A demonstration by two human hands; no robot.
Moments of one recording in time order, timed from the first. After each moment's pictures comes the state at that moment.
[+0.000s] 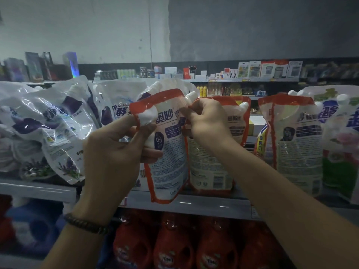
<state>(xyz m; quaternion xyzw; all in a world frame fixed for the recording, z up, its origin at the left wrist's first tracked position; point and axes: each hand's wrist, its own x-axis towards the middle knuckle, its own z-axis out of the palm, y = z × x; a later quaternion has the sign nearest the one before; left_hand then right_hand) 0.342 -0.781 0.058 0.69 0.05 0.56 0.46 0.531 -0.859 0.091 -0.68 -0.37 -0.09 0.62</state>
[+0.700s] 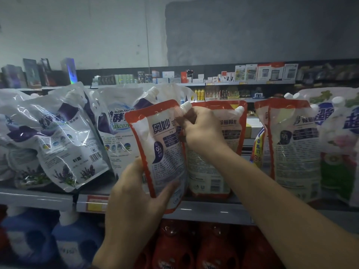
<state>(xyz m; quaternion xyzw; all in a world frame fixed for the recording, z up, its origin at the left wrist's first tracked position) 0.346 -0.795 -0.014 0.81 0.18 0.49 0.25 0.532 -0.857 0.087 -0.72 -0.37 -0.11 0.58</state>
